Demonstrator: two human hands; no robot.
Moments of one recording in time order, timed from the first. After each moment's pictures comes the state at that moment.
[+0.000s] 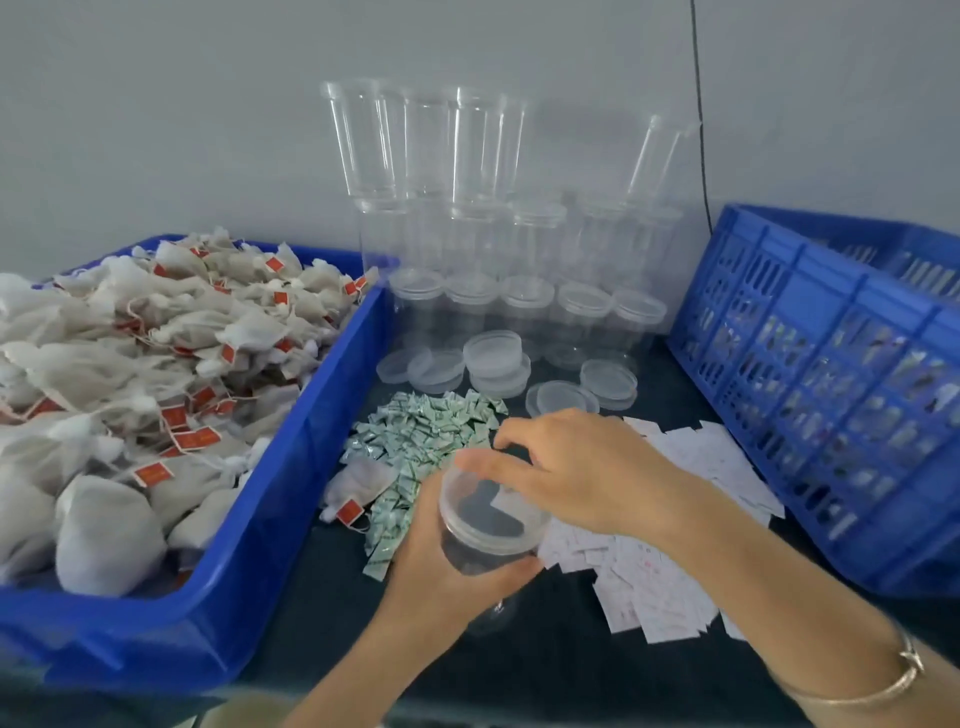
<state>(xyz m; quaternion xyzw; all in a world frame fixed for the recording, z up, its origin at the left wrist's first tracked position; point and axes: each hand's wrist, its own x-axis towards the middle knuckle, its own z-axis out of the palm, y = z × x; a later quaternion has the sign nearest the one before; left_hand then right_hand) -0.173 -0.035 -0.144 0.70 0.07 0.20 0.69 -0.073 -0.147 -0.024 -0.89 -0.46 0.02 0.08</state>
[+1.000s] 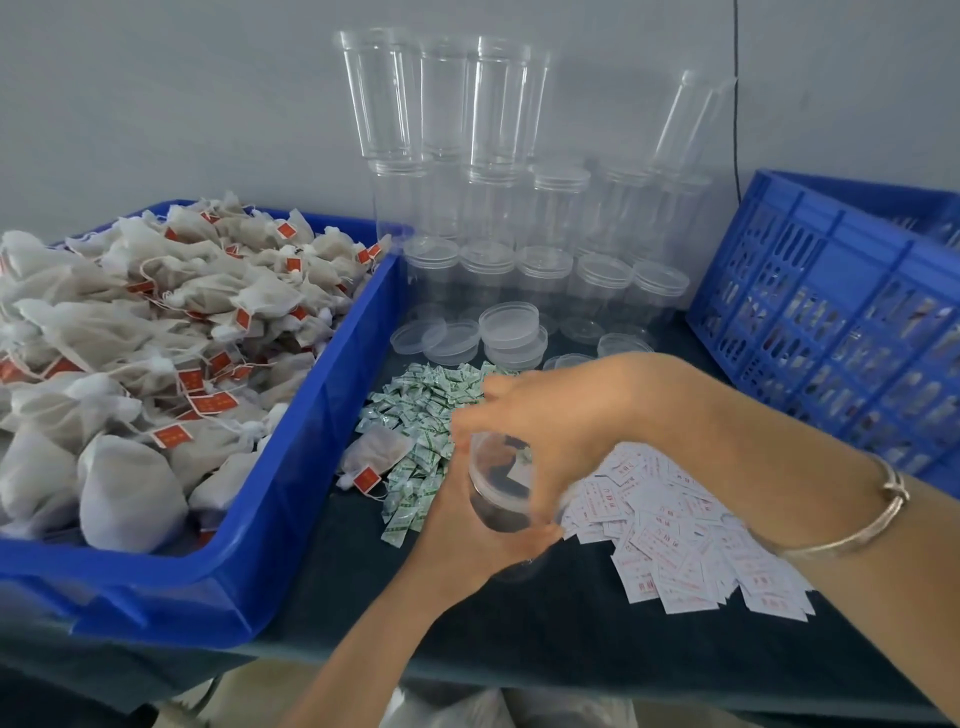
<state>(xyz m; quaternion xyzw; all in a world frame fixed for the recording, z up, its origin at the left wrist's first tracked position) -0.149 -0.024 -0.171 0.74 0.08 0.18 0.64 -0.079 -0.100 0.013 -0.79 -0.52 0.22 -0.23</state>
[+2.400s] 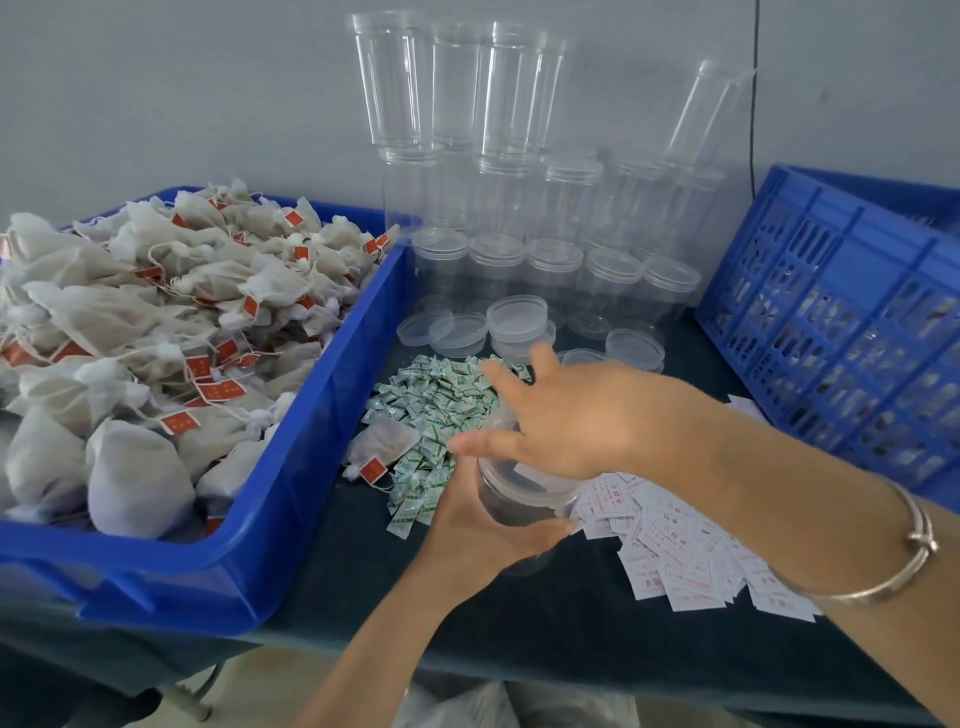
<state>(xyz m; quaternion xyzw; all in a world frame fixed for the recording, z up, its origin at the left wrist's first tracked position) -0.149 -0.028 -0.170 0.73 0.08 0.18 0.65 -0.081 -0.103 -0.003 -0.87 -0.43 0.16 -0.20</state>
